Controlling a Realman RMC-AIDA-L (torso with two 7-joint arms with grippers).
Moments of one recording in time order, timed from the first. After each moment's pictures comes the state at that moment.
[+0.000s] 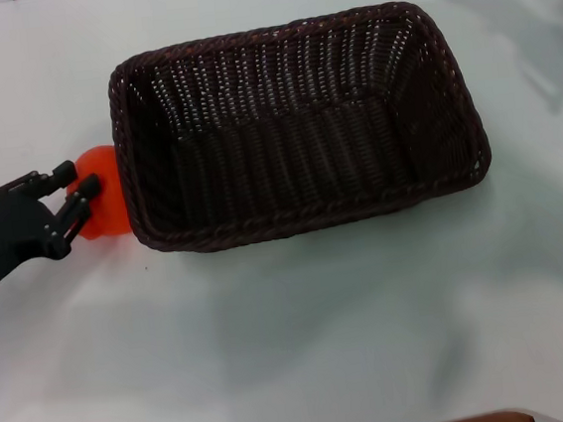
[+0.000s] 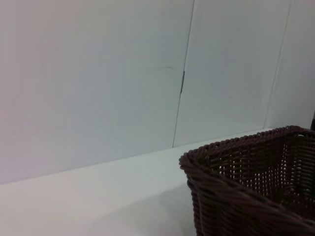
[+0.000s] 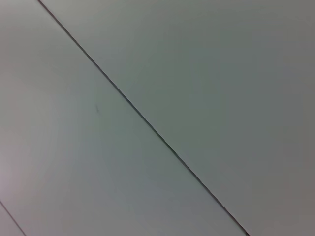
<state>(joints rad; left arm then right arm) -0.20 -2.06 -1.98 -0.53 1.26 -1.20 2.20 0.37 2.08 -0.42 -0.53 1.73 1.45 1.60</state>
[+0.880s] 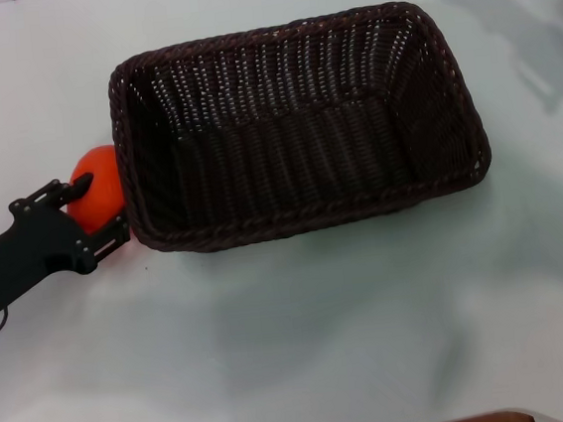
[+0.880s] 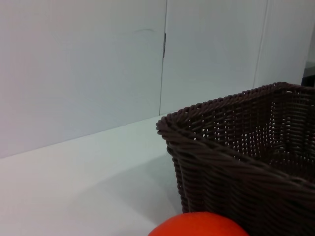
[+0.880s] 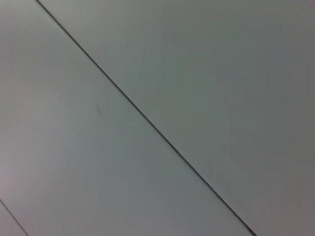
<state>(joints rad) -0.20 -2.10 -1.98 -0.58 1.39 -1.12 2.20 0.38 2.08 -0.43 -0.52 1.73 1.45 1.61</state>
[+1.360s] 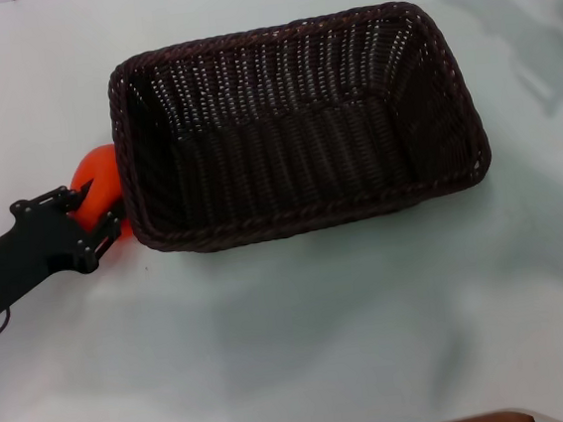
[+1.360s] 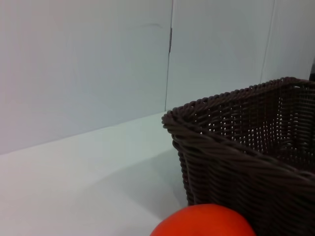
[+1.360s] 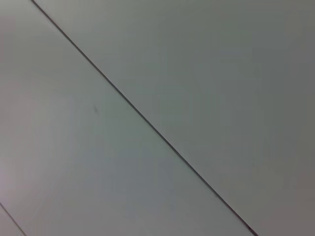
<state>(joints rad) -0.20 -2.11 -1.98 -0.58 1.40 -1.09 2.20 0.38 2.08 -0.42 -0.50 1.73 1.45 1.60</state>
